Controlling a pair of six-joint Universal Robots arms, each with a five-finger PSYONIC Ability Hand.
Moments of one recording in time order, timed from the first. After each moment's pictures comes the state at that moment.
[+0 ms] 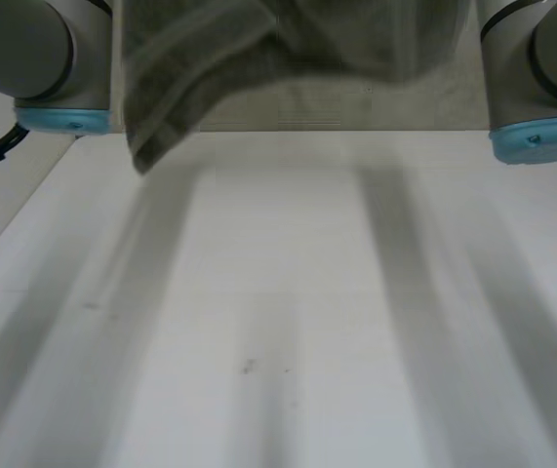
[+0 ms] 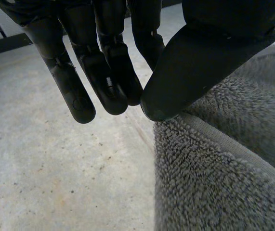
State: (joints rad) left arm 4.28 -2.14 -0.66 3.66 -1.55 3.26; right arm 2.03 -1.07 0.72 -0.28 1.63 2.85; left_hand 1.20 1.22 1.22 1.22 1.03; right_hand 1.33 1.29 1.34 1.34 1.15
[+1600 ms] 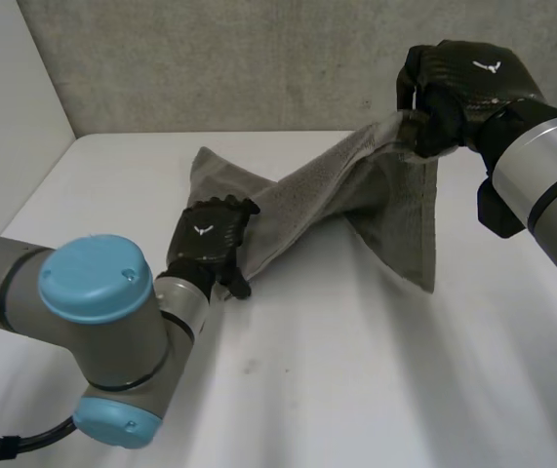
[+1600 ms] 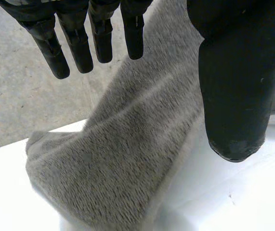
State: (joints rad) left arm 4.07 -2.05 -1.61 3.54 -1.70 3.10; right arm 2.04 -1.47 1.33 0.10 1.52 3.15; left_hand 0.32 0.31 0.32 0.32 0.13; right_hand 1.34 1.29 1.34 1.34 1.16
